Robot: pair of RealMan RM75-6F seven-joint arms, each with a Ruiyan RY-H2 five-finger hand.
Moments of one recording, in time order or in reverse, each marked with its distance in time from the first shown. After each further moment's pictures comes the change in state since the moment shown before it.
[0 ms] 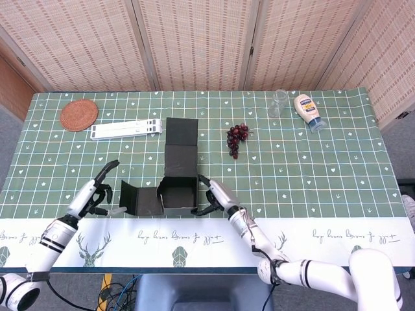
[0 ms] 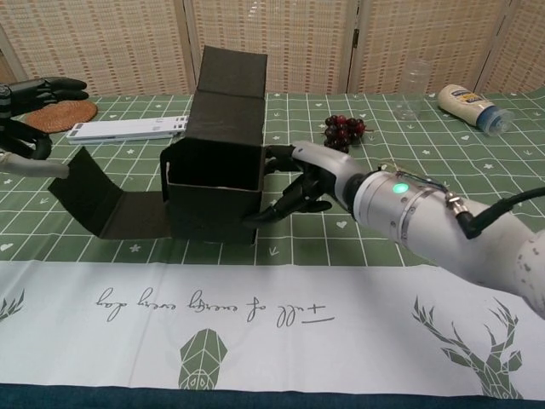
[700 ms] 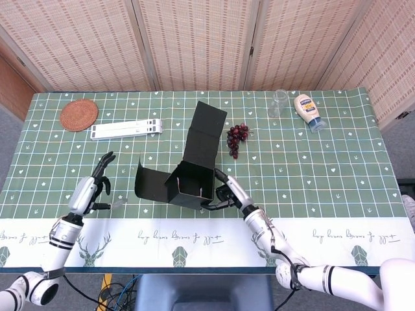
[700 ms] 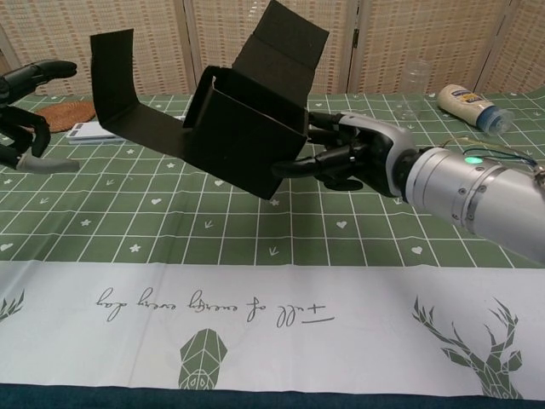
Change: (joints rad) left arm 0.030 -0.233 -0.052 0.252 0.042 0.169 0.155; right arm -0.122 0.113 0.031 -0.133 -0.115 -0.022 0.343
